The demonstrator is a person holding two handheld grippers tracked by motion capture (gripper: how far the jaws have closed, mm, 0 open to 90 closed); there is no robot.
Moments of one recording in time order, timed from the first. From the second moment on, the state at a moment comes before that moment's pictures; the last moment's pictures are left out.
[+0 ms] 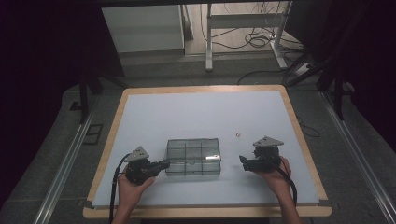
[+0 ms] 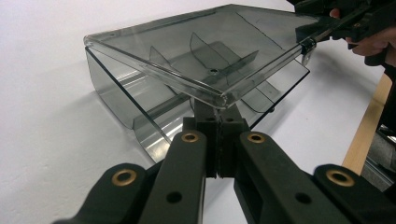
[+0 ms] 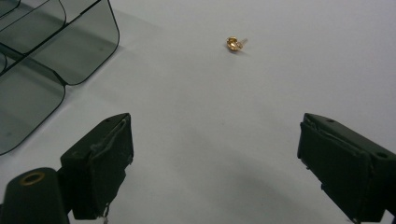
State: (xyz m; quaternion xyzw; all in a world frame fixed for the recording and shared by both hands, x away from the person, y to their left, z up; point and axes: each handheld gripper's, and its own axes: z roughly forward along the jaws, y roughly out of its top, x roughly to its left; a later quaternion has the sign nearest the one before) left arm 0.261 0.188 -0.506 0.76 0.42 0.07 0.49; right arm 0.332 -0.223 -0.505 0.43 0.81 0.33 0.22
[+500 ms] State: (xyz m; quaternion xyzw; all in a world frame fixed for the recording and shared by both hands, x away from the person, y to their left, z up) left arm 0.266 0.188 -0.503 0.75 0.42 0.08 0.50; right arm 0.332 -0.221 -0.507 0.42 0.81 0.33 0.22
